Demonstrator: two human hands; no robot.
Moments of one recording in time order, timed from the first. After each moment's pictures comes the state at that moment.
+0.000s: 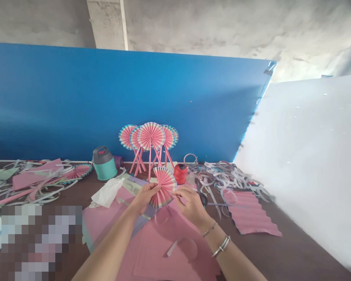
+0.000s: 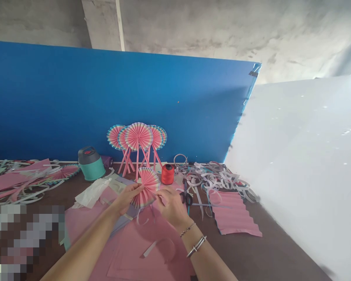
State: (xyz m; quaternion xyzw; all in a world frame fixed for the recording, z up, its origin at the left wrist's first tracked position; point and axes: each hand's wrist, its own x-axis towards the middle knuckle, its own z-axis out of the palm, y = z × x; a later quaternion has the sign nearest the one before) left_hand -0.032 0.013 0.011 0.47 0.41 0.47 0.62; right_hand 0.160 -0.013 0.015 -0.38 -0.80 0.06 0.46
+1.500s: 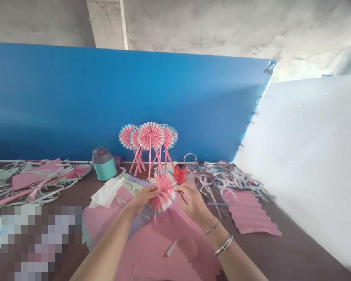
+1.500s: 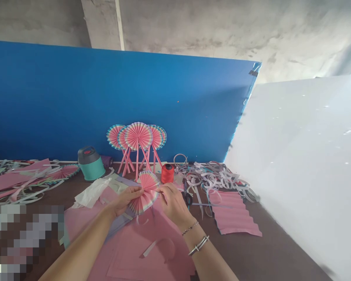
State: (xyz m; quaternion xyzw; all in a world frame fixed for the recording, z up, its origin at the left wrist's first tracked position) left_hand -0.042 0.010 0.008 0.48 0.40 0.40 0.68; right_hand 0.169 -0.011 0.024 -0.37 -0.82 0.06 0.43
